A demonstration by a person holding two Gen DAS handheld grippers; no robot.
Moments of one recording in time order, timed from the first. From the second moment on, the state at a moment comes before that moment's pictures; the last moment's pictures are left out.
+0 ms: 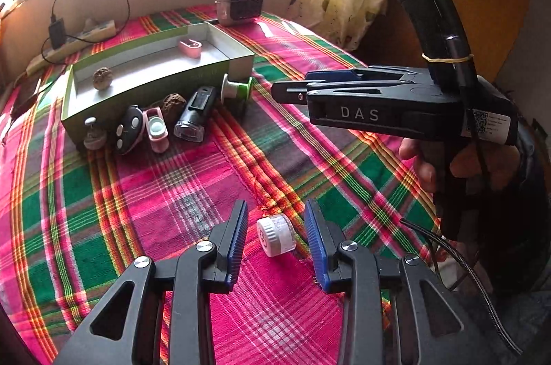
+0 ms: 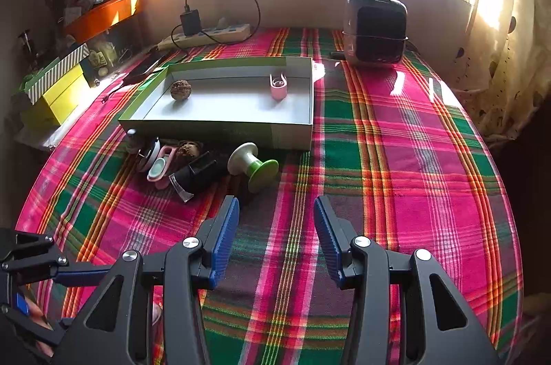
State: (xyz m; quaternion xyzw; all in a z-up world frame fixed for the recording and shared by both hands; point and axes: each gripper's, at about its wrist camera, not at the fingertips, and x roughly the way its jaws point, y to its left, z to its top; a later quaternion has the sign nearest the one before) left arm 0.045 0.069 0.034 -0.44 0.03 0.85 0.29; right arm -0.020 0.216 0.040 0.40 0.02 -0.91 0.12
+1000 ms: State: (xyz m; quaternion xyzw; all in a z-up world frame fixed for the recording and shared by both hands) left arm 0.017 0.042 0.010 -0.46 0.00 0.86 0.21; right arm -0.040 0.207 0.023 0.42 0.04 -0.90 0.13
